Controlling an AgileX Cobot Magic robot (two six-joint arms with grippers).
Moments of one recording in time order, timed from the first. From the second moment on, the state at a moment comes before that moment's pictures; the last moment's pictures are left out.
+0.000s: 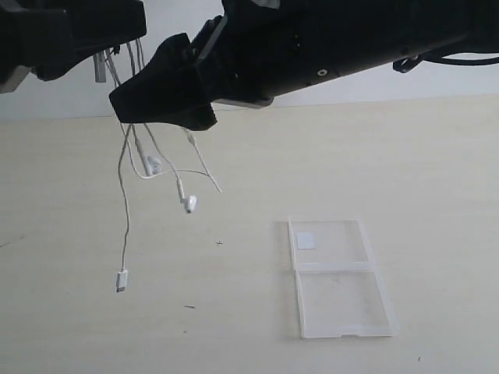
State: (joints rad) left arm -0.42 1.02 -0.82 1.67 -0.32 -1.84; right arm 0.61 1.52 -1.19 1.22 0.72 -1.17
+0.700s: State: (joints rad) left arm -0.42 1.02 -0.82 1.66 -0.35 -1.81; right arm 0.61 1.68 -1.19 1.58 0.61 -1.56
